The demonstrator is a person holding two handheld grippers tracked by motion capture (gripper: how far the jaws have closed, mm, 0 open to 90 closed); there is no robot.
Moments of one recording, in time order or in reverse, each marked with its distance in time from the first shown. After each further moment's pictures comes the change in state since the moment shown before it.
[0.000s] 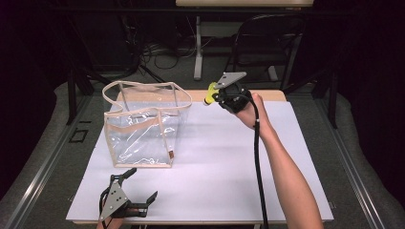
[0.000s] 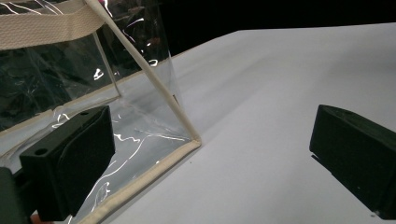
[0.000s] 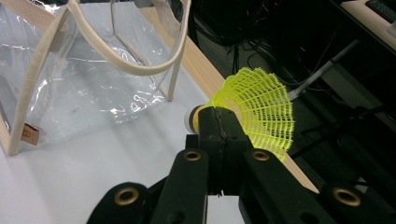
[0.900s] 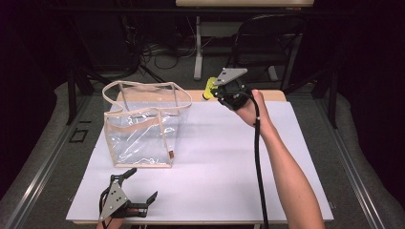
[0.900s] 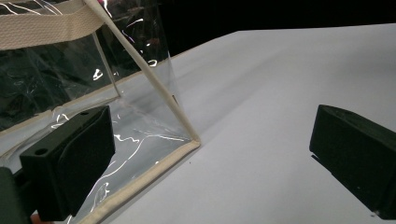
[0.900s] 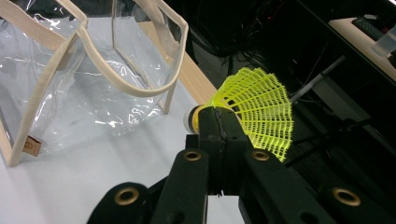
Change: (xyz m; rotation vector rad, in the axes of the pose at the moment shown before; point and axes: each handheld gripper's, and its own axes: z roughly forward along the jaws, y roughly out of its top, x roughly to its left) left arm 0.000 0.000 0.000 -0.001 -0.004 0.000; right arm 0.001 0.014 -0.012 -0.041 -0.021 -0.028
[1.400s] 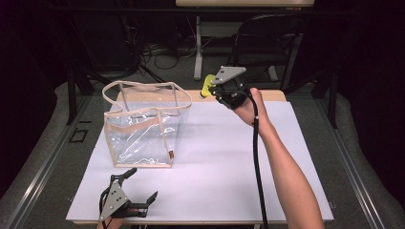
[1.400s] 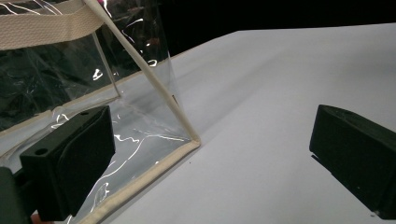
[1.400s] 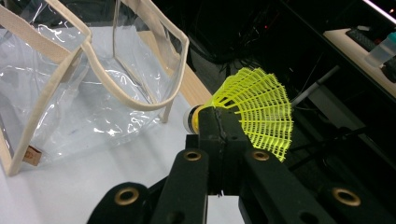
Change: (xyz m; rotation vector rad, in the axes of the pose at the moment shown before) left arm 0.000 0.000 0.000 -0.001 0.000 -0.002; right arm 0.003 0.008 -0.003 -0.028 -0.010 -0.012
